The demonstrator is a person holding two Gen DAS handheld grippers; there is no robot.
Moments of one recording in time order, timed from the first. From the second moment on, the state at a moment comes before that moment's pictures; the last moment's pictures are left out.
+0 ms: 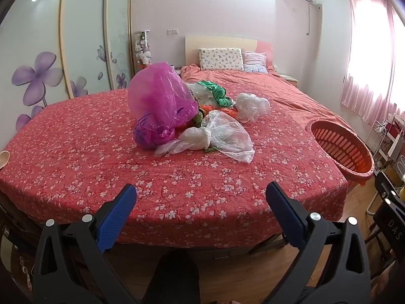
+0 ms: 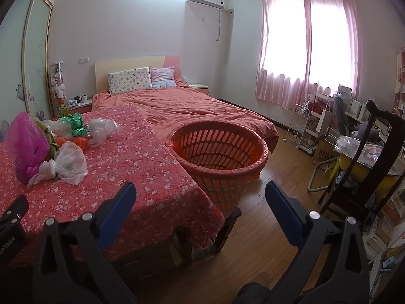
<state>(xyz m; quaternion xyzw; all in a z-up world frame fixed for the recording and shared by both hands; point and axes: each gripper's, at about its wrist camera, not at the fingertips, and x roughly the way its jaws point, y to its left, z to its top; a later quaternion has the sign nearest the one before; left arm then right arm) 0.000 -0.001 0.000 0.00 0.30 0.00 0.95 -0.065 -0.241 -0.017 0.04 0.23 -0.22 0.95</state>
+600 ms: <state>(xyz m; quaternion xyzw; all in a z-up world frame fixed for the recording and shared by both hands) 0.000 0.000 0.000 0.00 0.30 0.00 0.95 -0.065 -0.241 -0.017 0.04 0.23 -0.22 0.95</state>
